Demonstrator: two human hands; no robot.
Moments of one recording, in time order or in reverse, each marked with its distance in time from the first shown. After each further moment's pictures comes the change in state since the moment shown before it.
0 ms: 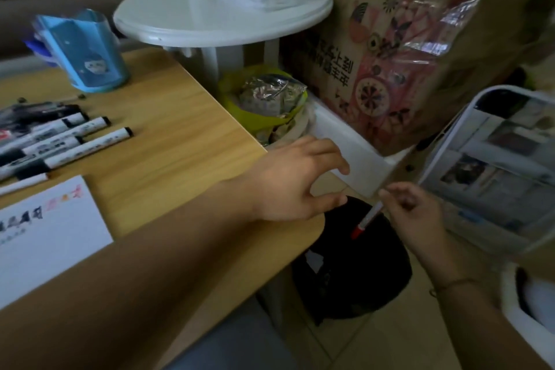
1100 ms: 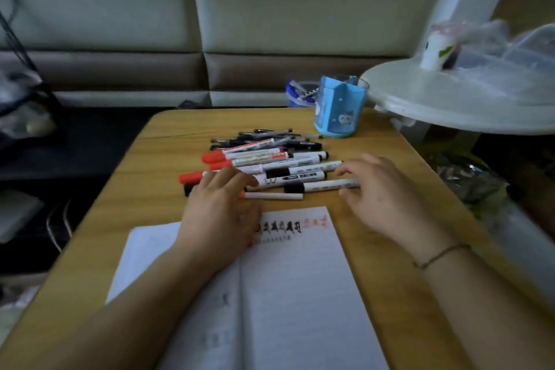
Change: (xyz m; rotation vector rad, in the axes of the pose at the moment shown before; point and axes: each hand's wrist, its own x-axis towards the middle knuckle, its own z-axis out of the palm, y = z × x) left_hand -0.315 -0.076 -0.103 0.383 0.602 -1.047; right_hand -0.022 -0.302 0.252 -0.483 -0.512 -0.802
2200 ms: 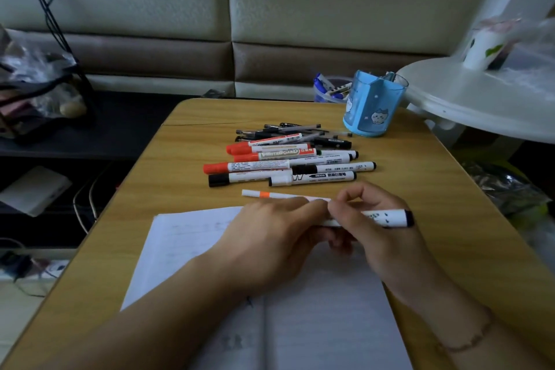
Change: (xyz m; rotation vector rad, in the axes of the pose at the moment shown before) left_hand -0.013 0.034 -0.014 -0.266 -0.120 0.413; right_hand -0.044 -0.046 0.014 1.320 -0.193 -0.069
